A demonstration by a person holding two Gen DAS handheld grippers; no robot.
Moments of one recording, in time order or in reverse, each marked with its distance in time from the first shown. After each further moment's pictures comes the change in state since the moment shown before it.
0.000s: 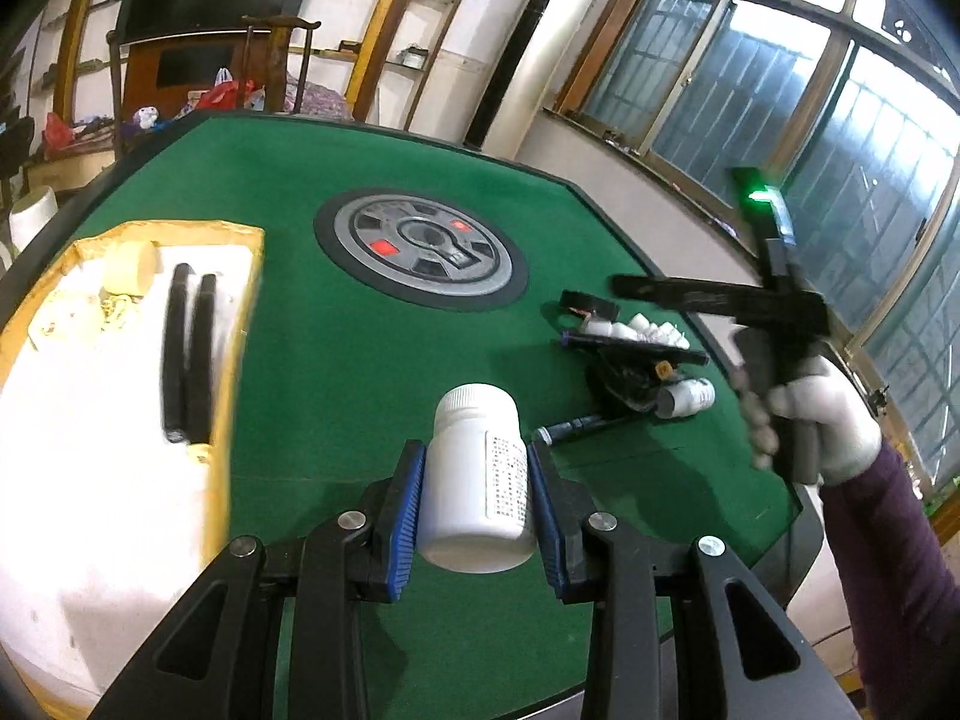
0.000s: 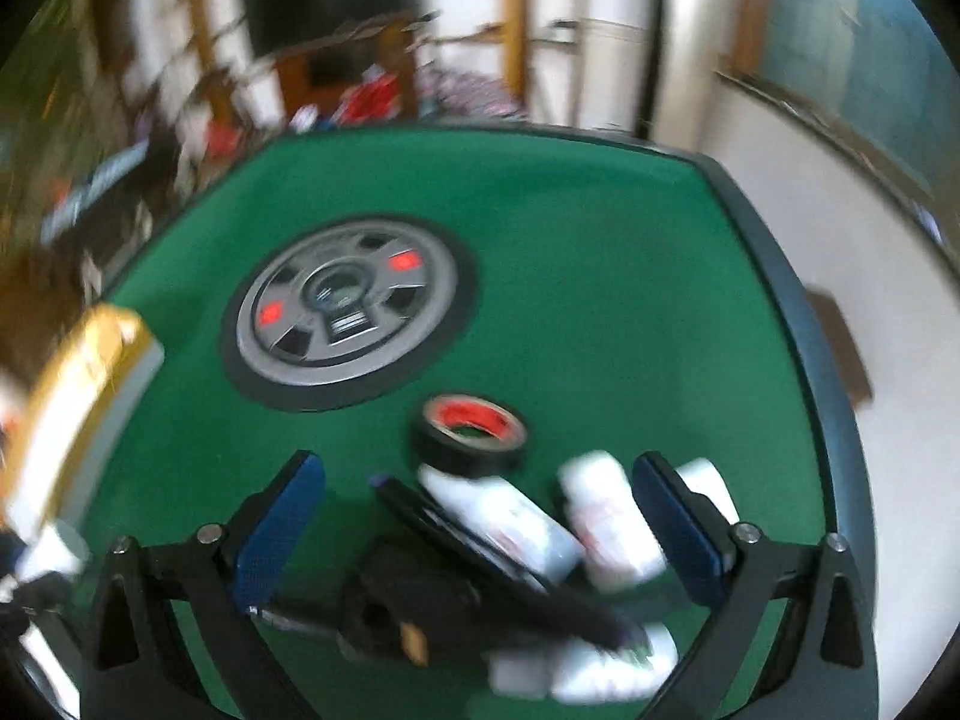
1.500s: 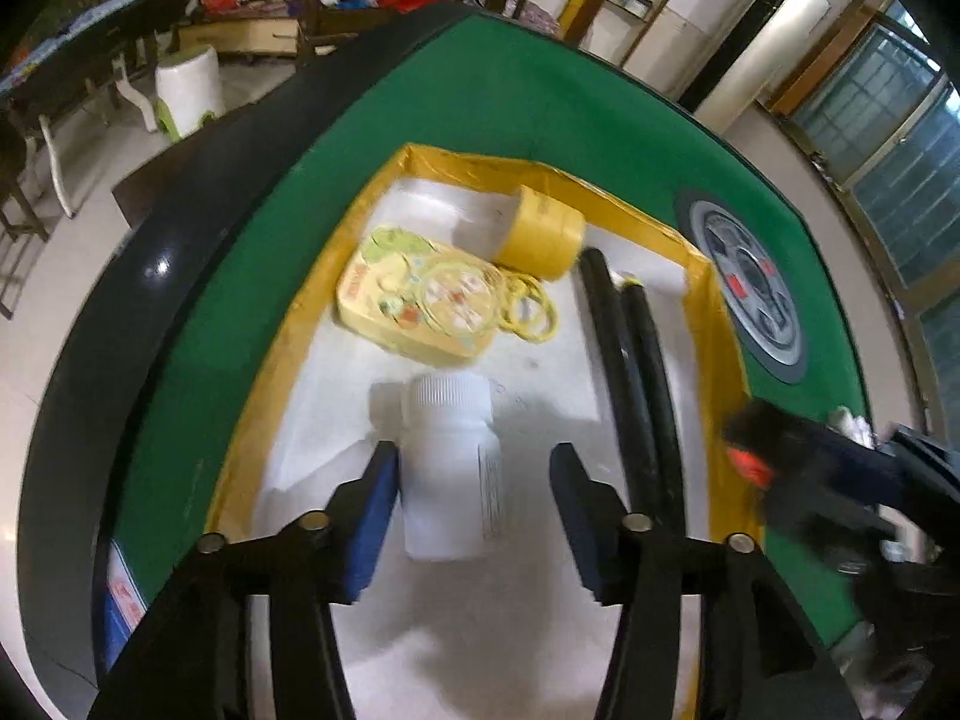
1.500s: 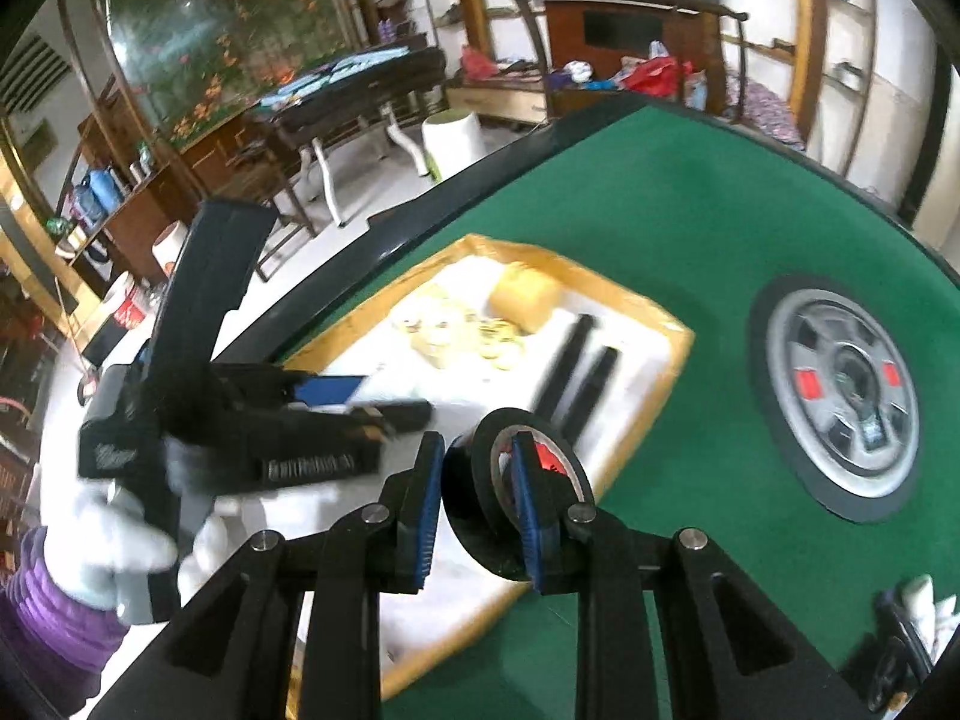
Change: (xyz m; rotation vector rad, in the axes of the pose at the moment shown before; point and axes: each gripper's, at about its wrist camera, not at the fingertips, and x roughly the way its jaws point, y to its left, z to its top) left arm 0.002 0.196 0.039 -0.320 0.218 0.288; right arm -0.017 0.314 0.024 -0.322 0.077 0.466
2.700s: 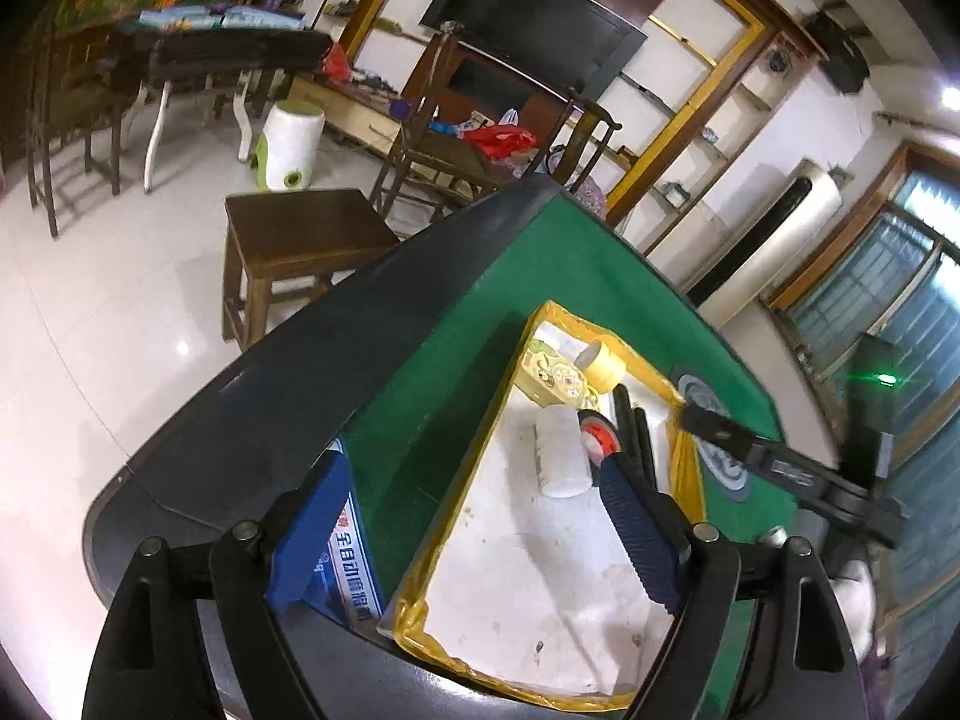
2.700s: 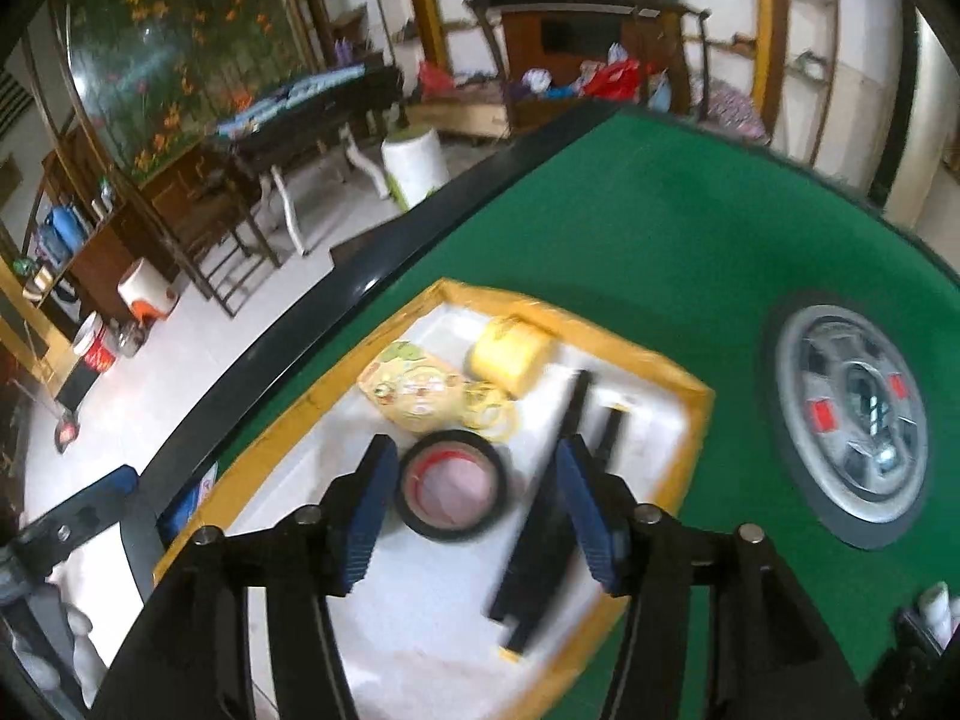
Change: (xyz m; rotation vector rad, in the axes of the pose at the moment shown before) left arm -0.121 0.083 -0.084 -0.248 -0.411 -0.026; right arm 0.014 -0.007 0.019 0.089 -0.074 -0.088
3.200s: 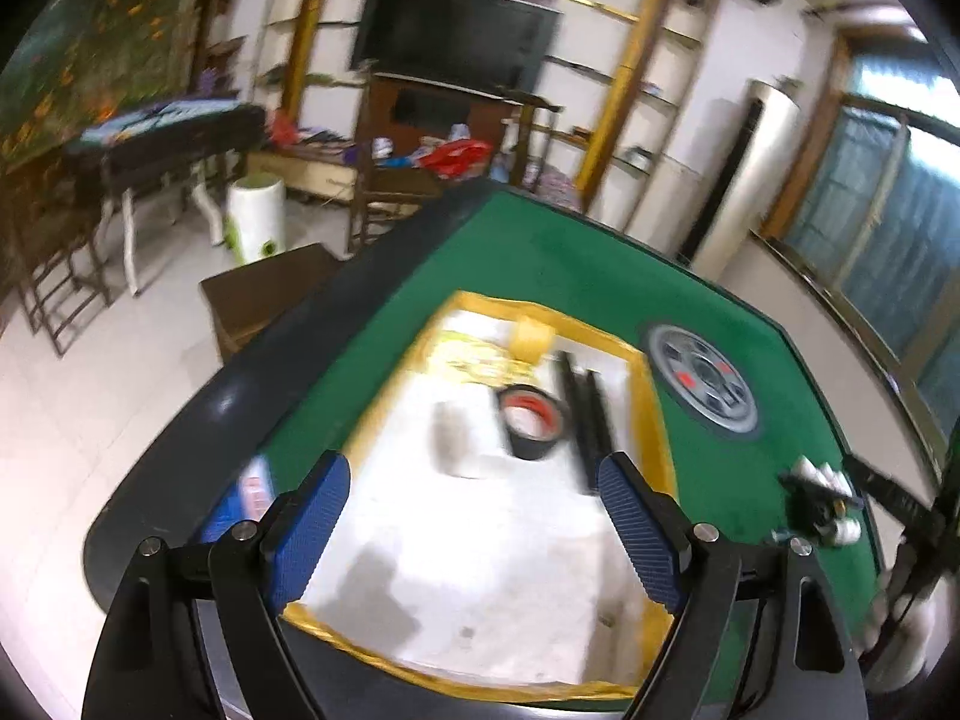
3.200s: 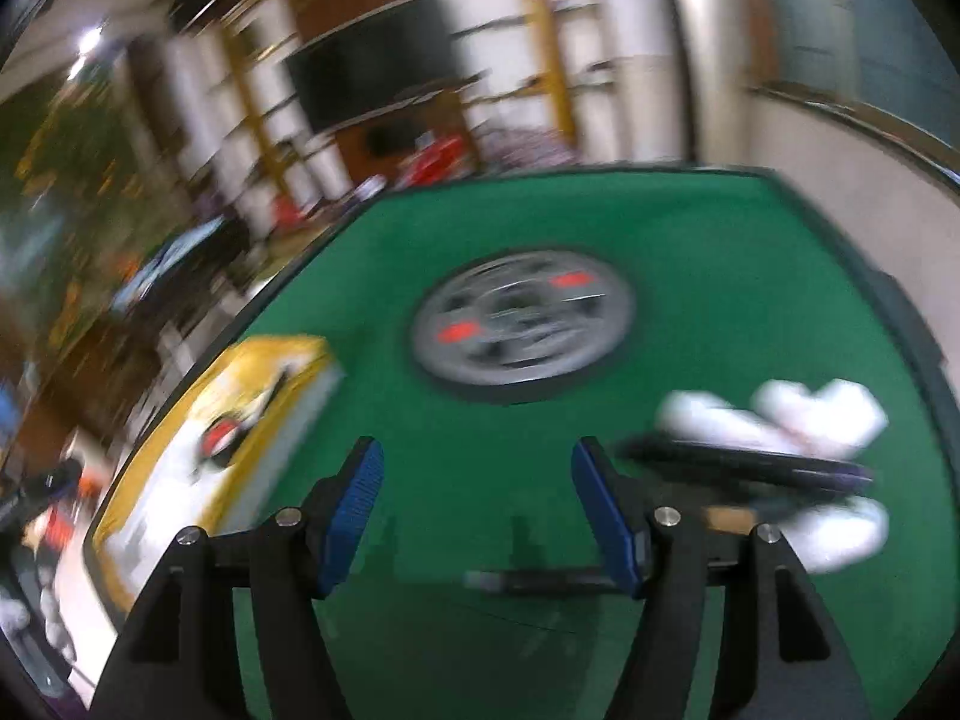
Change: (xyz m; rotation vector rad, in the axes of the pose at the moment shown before) left arm -0.002 -0.089 -0.034 0.264 -0.047 0.028; right arm -0.151 -0.181 -0.143 0.370 -0.272 -0.226
